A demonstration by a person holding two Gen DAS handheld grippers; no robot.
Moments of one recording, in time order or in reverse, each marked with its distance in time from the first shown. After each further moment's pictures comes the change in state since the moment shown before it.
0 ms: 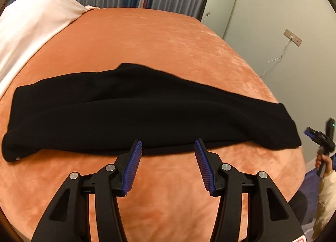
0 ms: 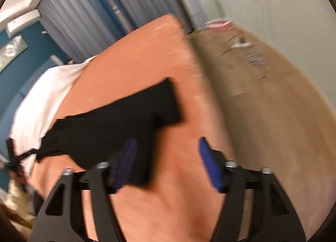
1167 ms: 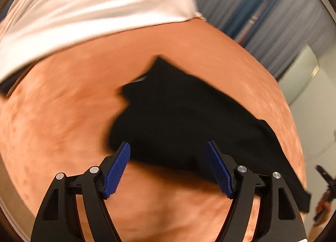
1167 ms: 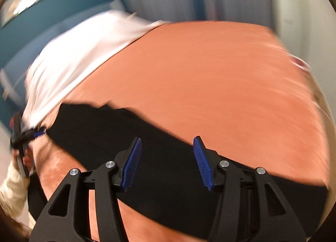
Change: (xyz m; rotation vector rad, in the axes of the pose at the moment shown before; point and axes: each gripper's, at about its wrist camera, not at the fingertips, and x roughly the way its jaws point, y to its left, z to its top) left arm -0.061 0.257 -0.052 -0.615 -0.152 0.263; right arm 0.166 0.387 0.027 -0.605 0.125 0.202
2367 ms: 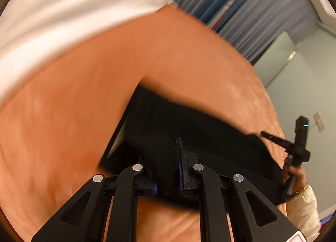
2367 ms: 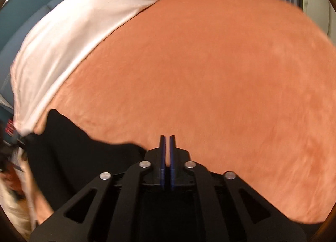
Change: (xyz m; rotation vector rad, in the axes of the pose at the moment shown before) left arm 0.067 0.009 0.079 0.111 0.138 -0.224; right arm 0.209 0.056 0.089 0.179 0.148 0.091
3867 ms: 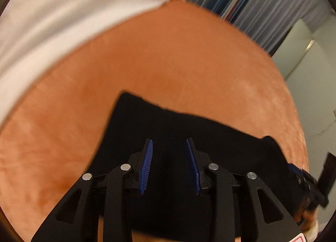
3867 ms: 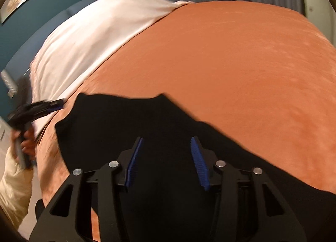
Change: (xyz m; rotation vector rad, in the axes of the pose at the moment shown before) left arm 0.045 -0.055 0.042 0.033 0.071 0.194; right arm -0.035 0.040 -0.060 -0.110 -0.059 0.021
